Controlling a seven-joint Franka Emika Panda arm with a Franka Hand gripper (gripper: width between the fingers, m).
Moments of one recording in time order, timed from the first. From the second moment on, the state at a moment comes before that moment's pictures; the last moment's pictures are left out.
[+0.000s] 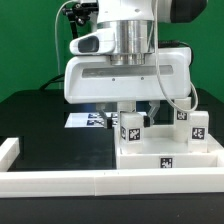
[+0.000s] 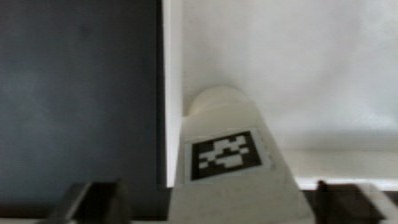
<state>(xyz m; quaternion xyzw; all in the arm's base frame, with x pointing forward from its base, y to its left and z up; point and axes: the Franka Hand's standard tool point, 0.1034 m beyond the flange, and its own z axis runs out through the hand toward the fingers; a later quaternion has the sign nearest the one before) 0.570 0.002 0.069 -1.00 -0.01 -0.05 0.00</state>
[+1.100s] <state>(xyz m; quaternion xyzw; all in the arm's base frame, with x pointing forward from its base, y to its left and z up) 0.567 -0.010 0.068 -0.95 0.31 -0.06 0.01</state>
